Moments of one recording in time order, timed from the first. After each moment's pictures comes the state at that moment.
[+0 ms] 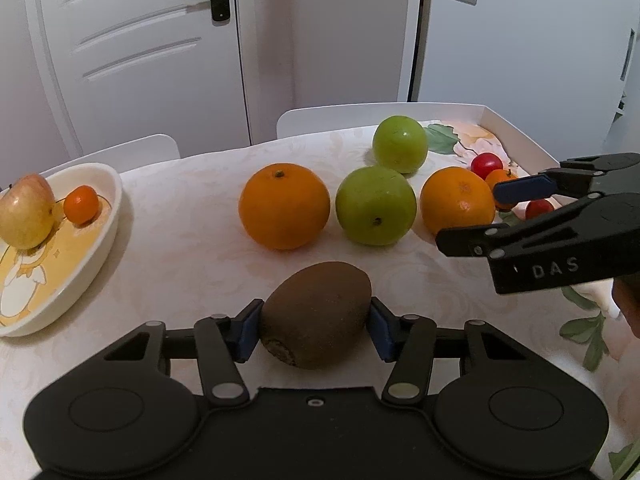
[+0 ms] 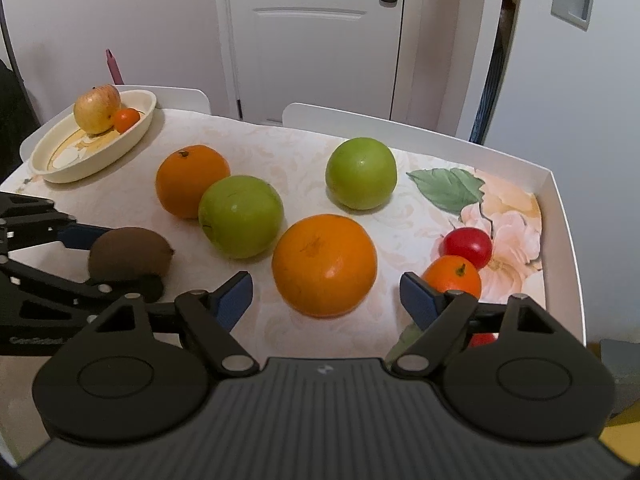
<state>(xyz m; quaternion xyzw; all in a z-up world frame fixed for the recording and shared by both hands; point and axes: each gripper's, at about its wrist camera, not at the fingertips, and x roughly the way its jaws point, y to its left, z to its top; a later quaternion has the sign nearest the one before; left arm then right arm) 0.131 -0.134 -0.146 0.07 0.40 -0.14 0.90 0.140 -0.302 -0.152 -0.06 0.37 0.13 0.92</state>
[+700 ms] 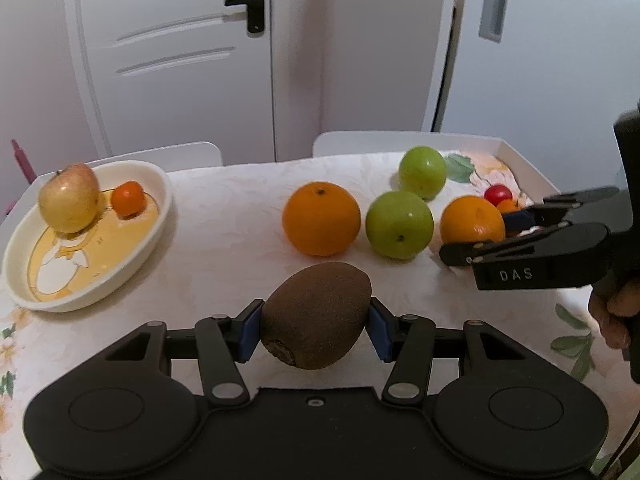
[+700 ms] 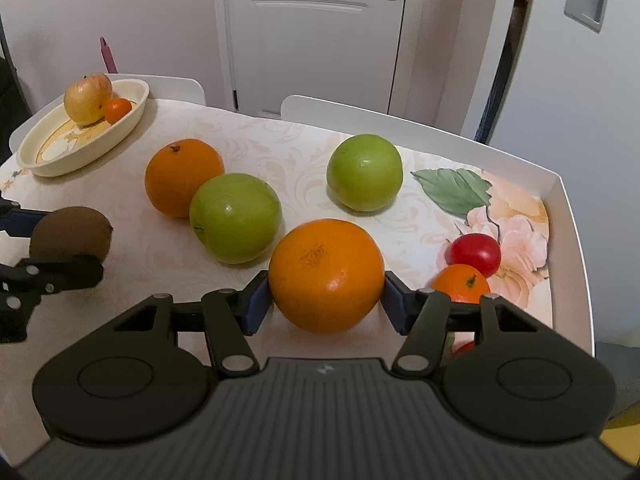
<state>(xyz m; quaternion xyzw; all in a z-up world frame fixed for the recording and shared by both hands) 0.110 -0.113 -0.122 0.04 0.38 -0.10 0.92 0.148 -0.296 -0.155 -0.06 0.38 0.12 0.92</state>
